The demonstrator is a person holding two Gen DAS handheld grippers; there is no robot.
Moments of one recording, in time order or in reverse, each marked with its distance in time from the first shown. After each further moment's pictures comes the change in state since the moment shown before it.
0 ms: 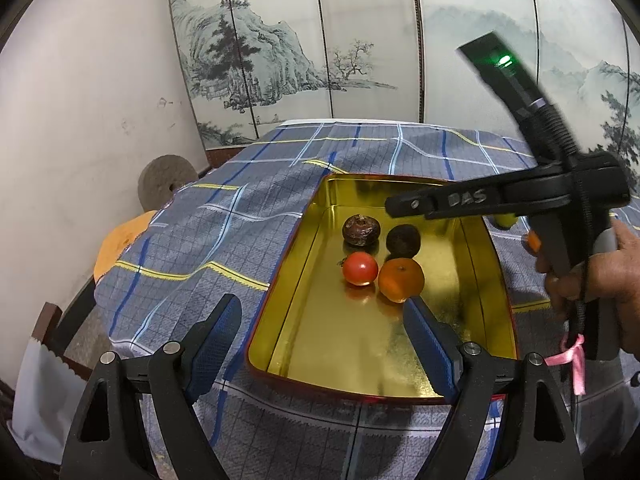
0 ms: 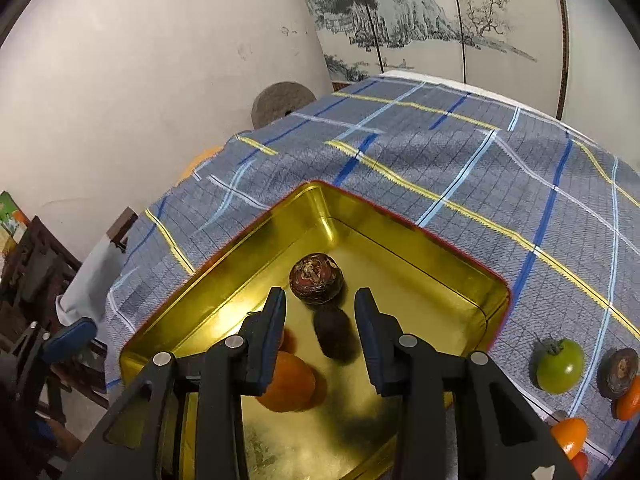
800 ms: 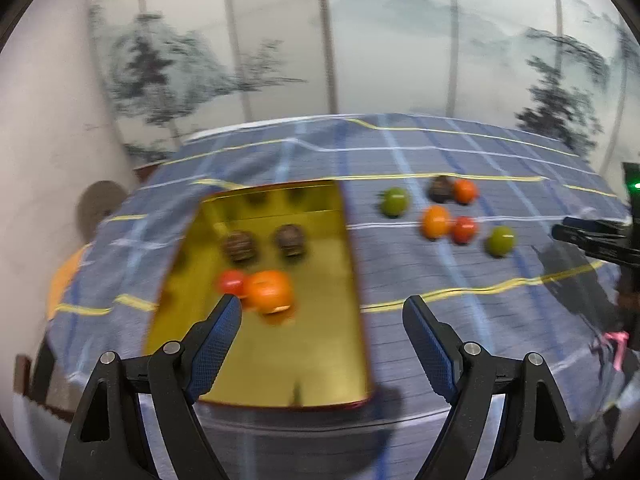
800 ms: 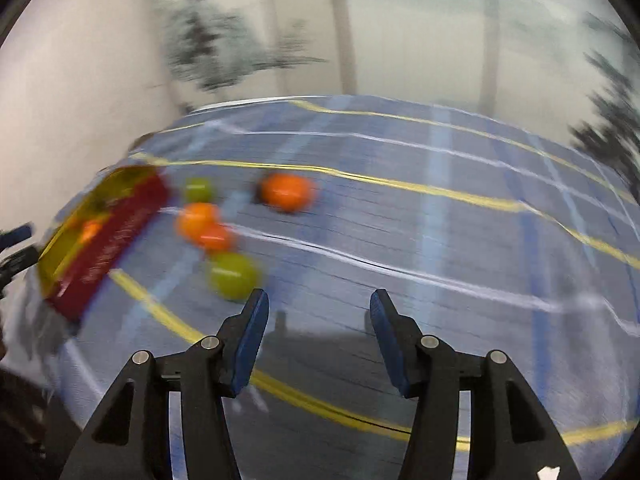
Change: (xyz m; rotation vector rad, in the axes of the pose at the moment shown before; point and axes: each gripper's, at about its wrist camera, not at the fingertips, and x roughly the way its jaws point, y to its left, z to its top) left arm -0.022 -0.085 0.019 0.175 0.039 -0.250; right arm -0.208 -0.168 -0.200 0.289 -0.152 -0.451
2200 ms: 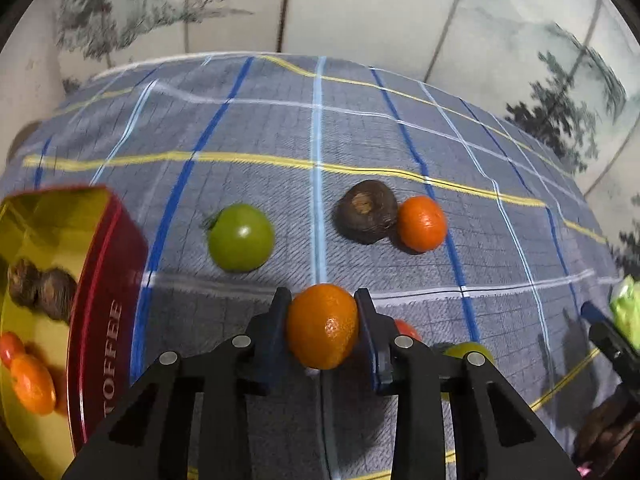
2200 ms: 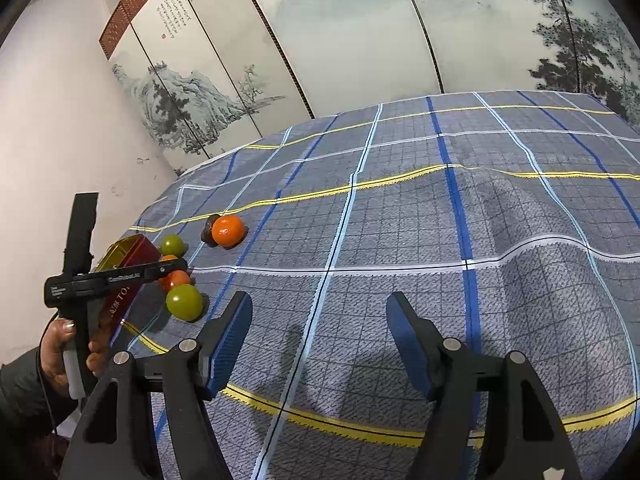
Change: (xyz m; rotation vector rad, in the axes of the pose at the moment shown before) left arm 0.181 -0.085 0.075 -0.171 0.204 -0.190; right arm -0.016 -0.084 -0.022 0.221 -0.114 0.140
